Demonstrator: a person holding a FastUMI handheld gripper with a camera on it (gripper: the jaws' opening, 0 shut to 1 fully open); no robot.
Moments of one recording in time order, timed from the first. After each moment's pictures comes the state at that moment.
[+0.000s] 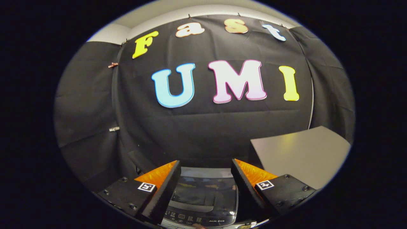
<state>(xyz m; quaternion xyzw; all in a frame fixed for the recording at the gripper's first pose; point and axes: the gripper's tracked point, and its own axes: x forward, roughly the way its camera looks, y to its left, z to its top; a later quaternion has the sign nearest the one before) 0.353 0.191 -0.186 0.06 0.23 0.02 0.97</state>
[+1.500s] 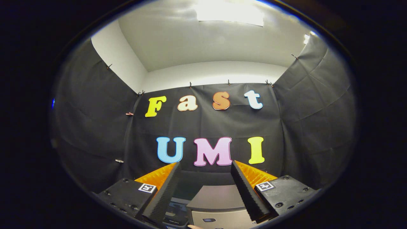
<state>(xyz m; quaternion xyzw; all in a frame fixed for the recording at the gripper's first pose) -0.010 0.054 0.115 0.01 -0.07 0.02 1.00</state>
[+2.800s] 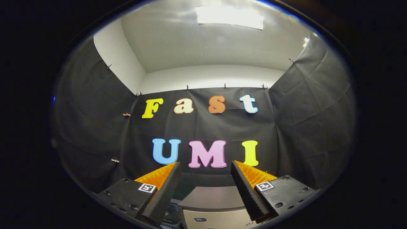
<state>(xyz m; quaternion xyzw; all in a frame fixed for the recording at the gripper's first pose) -0.019 0.037 0.121 0.00 -0.08 0.02 1.00</state>
